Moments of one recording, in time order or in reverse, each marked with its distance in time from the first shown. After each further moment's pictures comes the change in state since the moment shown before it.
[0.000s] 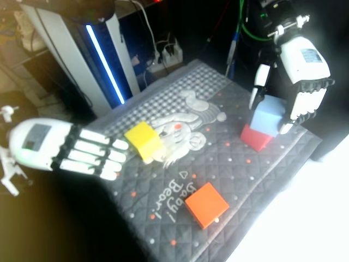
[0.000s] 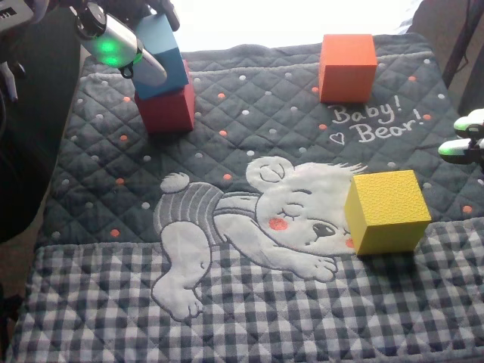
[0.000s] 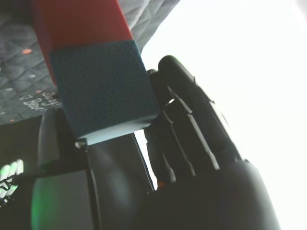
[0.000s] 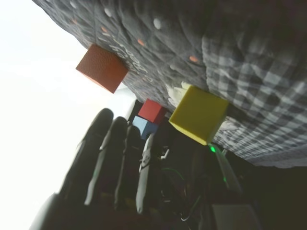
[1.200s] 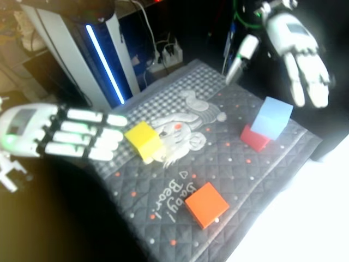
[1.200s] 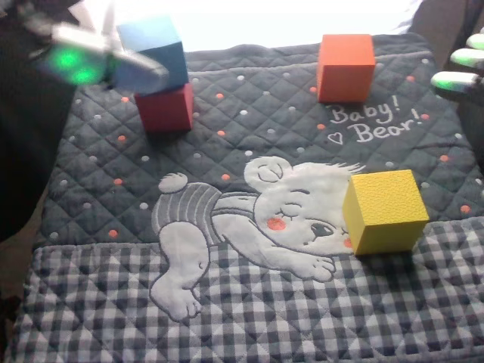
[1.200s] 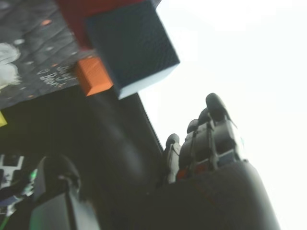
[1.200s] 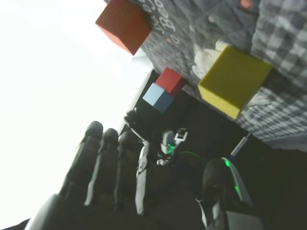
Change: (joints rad) left arm 0.188 0.381 -0.406 -0.423 -0.371 0.375; right arm 0.094 -0.015 -0.014 -0.053 0.167 0.000
